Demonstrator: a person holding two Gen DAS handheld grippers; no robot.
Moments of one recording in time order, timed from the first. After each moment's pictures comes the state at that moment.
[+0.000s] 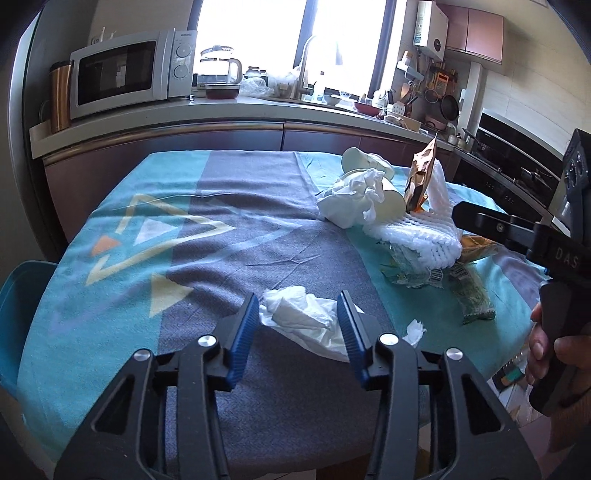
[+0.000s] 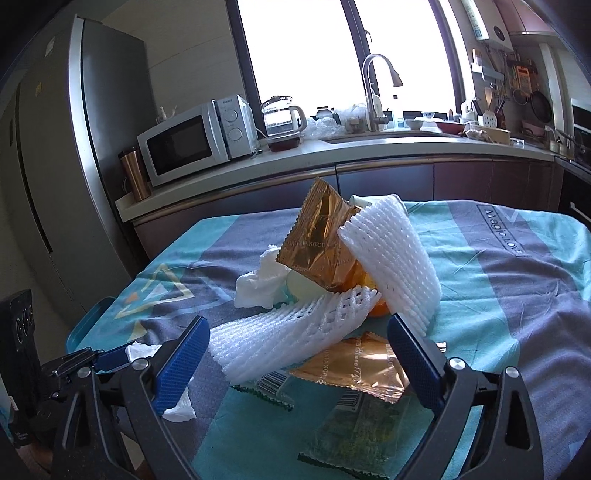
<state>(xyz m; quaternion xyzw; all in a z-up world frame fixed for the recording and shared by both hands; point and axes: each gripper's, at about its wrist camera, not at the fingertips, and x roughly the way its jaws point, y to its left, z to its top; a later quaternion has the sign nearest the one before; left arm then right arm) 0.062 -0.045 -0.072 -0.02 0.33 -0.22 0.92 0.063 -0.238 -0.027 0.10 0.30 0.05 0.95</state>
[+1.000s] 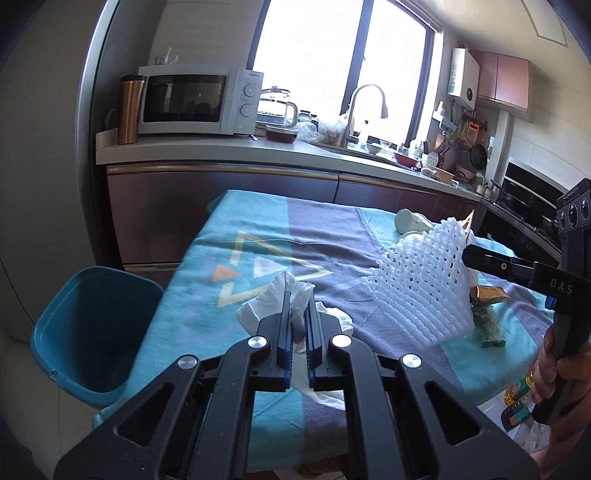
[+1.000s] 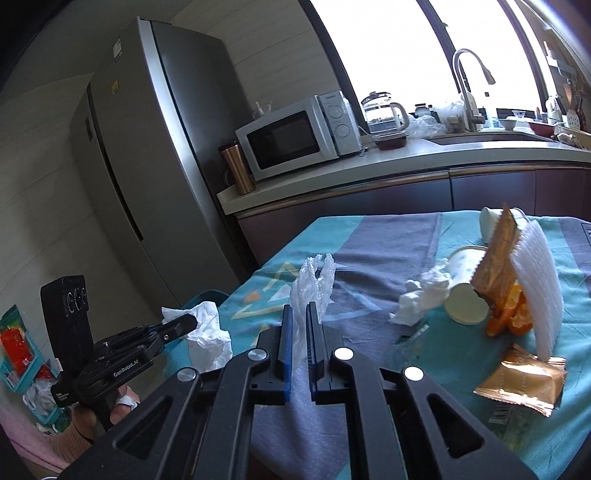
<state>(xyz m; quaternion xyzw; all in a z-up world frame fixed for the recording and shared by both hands) 0.034 0.074 -0.030 -0.06 0.26 -0.14 0.95 0.060 -0.162 0.008 0.12 0.28 0.24 0.92</state>
